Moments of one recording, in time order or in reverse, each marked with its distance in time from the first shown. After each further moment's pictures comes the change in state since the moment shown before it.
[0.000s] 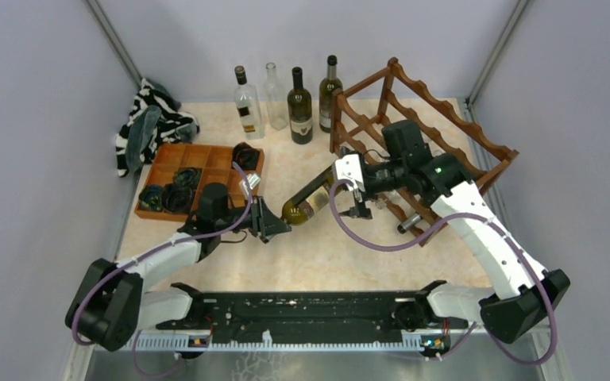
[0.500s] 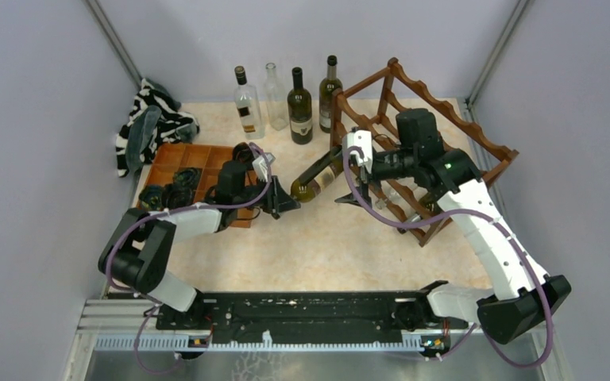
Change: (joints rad) left arm 0.000 0.397 0.243 0.075 -0.108 0.135; right arm -0.103 -0.007 0.043 0.115 -0.094 0.243
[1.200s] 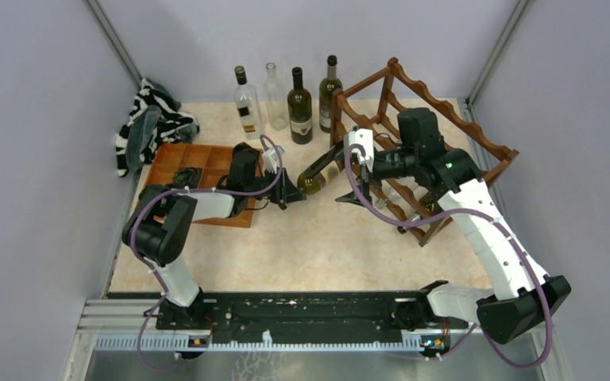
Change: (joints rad) left arm 0.005 0.245 0.165 0.042 -0.007 0.050; right arm -0.013 0.000 0.000 0.007 -0.014 0.016
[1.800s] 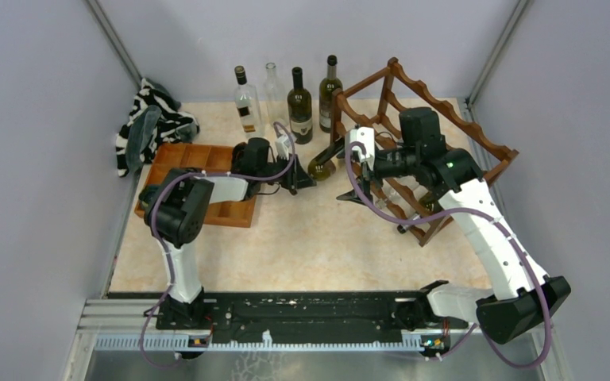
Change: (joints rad) left arm -0.008 0.192 0.229 -0.019 0.007 0.041; right arm -0.013 0.000 0.000 0.003 0.010 0.008
